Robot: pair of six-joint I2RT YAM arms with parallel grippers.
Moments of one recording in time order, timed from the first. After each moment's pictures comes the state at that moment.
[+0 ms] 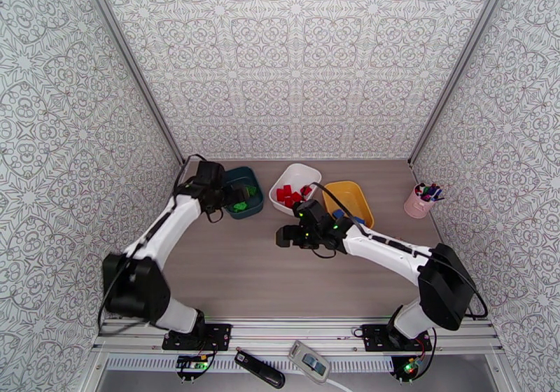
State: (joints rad) left arm -0.15 1.43 1.24 -0.68 0.11 -0.47; right arm 0.79 1.56 1.10 -0.45 -0.20 0.74
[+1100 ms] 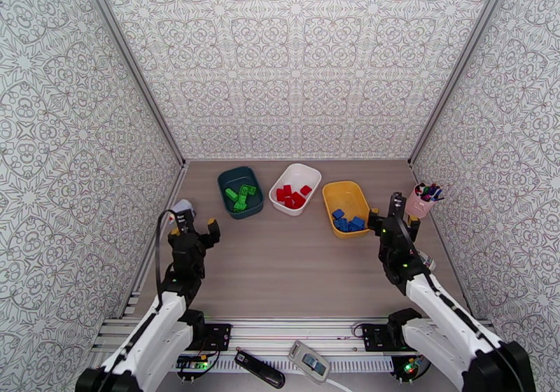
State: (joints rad) left arm -0.10 0.81 0.23 0.25 -0.44 -0.15; right arm 0.24 0.95 0.41 0.19 0.65 0.08
